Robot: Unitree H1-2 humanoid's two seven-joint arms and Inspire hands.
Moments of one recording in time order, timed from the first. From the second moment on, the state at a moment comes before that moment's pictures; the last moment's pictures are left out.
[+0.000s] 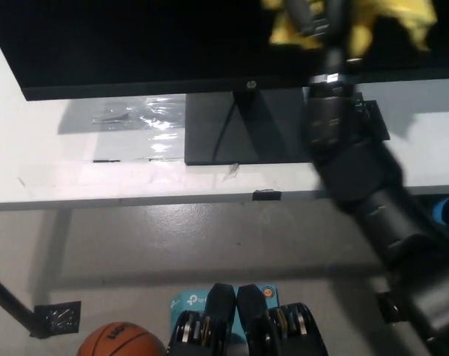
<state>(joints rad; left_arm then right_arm) 0.12 0.51 -0.19 0.23 0.39 0.16 -0.25 -1.11 -0.01 0.35 0.91 -0.31 -0.47 -0.74</state>
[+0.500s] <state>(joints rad) 0.10 0.51 -0.20 0.22 0.39 0.16 -0.25 -1.21 0.03 0.53 1.00 -0.37 -0.47 -0.73</state>
